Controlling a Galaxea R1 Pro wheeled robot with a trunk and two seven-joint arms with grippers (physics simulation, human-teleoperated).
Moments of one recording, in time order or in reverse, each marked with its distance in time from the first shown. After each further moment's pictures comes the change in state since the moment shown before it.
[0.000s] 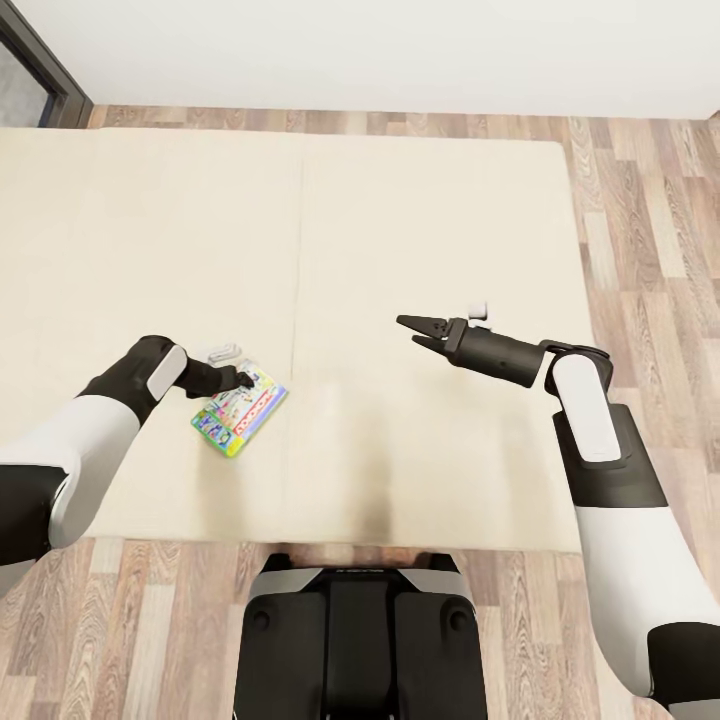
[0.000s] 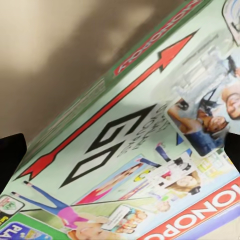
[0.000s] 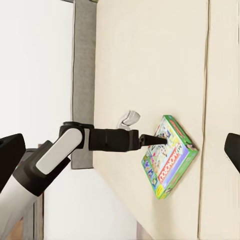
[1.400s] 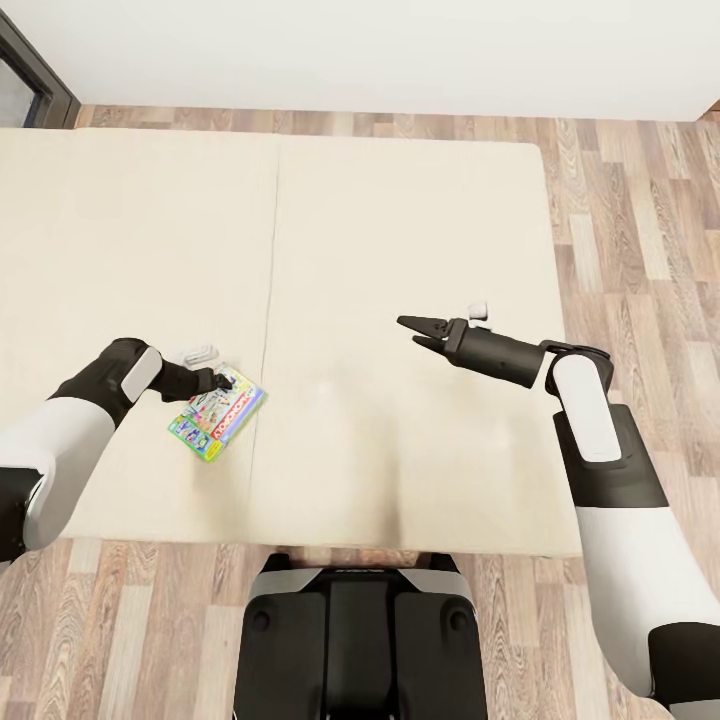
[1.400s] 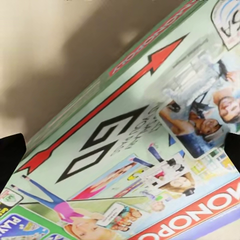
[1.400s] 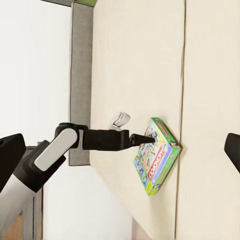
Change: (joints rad) left arm 0.000 0.072 0.001 0.015 0.015 0.001 0.000; right arm 0.001 -0.002 0.001 0.001 0.001 0.000 0.000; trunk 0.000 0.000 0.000
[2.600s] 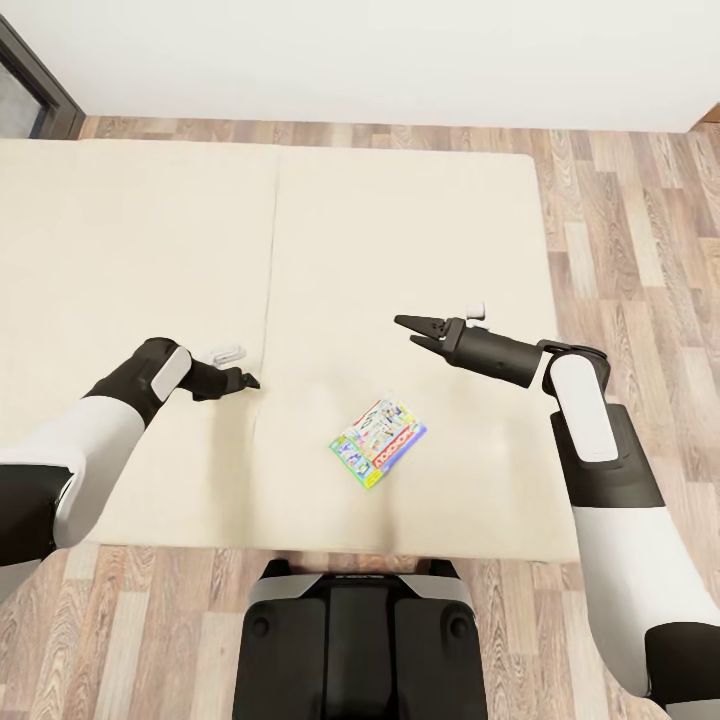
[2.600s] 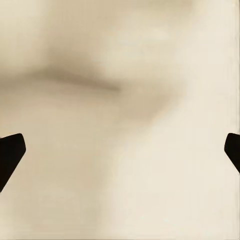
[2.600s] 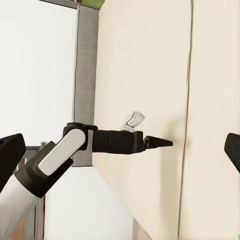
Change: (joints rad) left arm 0.001 -0.086 0.010 -0.001 0.006 0.002 -0.004; right arm -0.001 0.010 0.000 0.000 0.002 0.000 0.000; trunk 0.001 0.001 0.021
